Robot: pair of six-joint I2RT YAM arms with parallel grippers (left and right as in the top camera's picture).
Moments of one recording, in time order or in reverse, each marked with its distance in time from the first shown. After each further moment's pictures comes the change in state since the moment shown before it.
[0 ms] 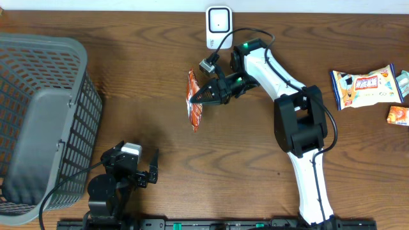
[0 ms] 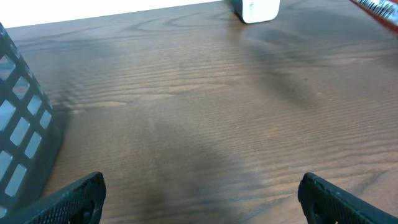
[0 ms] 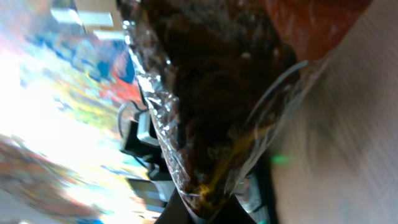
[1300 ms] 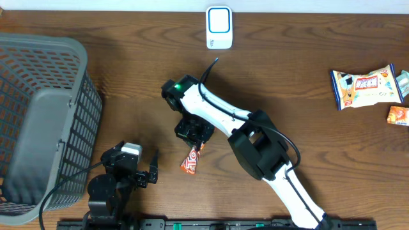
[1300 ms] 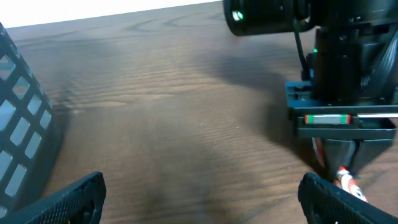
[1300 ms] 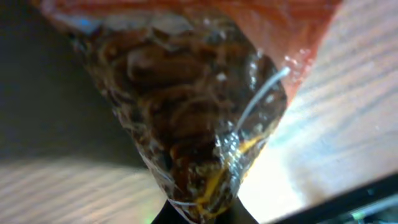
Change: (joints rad) left arm 0.000 0.000 0.000 0.000 0.000 0.000; right arm 0.406 0.029 0.014 0.226 1.230 1.984
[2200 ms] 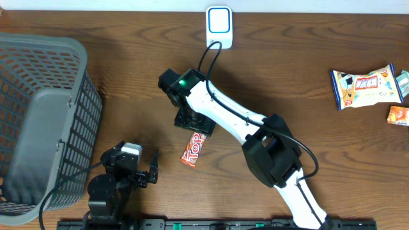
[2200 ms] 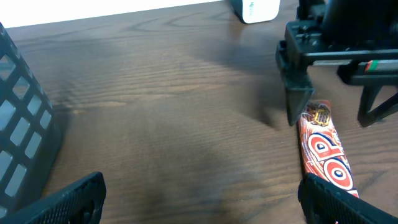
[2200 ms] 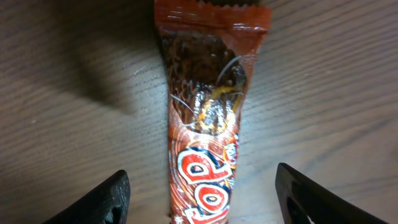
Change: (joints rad) left arm 0.000 0.000 0.000 0.000 0.000 0.000; right arm 0.013 -0.134 -0.030 0.151 0.249 -0.084
